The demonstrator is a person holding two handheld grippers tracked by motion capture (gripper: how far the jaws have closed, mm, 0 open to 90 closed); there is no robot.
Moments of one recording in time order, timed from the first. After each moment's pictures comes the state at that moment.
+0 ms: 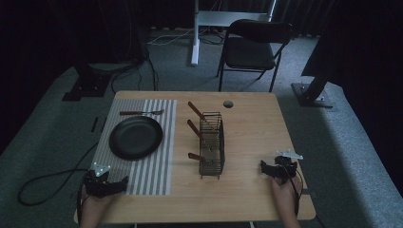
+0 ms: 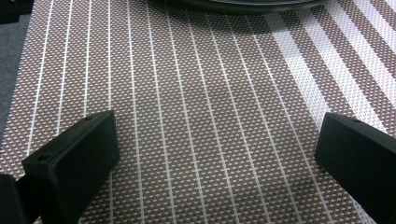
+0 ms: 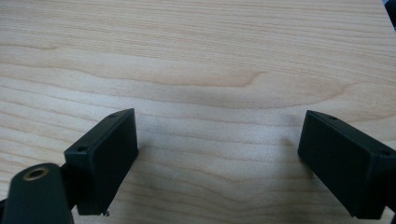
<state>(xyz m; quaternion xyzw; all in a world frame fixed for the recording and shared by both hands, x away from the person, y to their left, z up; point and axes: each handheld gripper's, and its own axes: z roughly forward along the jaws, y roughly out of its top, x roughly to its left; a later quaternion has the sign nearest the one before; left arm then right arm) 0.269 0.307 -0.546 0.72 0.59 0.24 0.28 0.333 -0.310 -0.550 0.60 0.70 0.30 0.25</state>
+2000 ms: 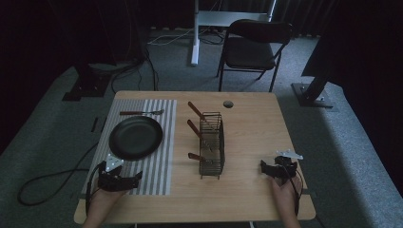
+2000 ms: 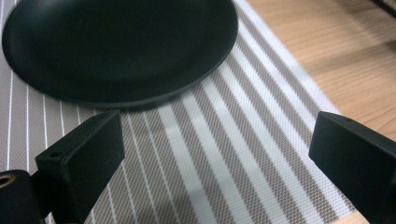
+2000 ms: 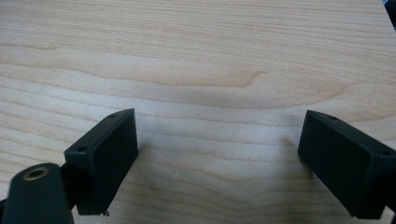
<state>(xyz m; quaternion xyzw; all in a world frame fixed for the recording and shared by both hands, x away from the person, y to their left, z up) 0.268 0.256 -0.491 0.76 0.51 0.22 0.35 0.333 -0.310 -0.550 0.60 0.70 0.30 0.25</state>
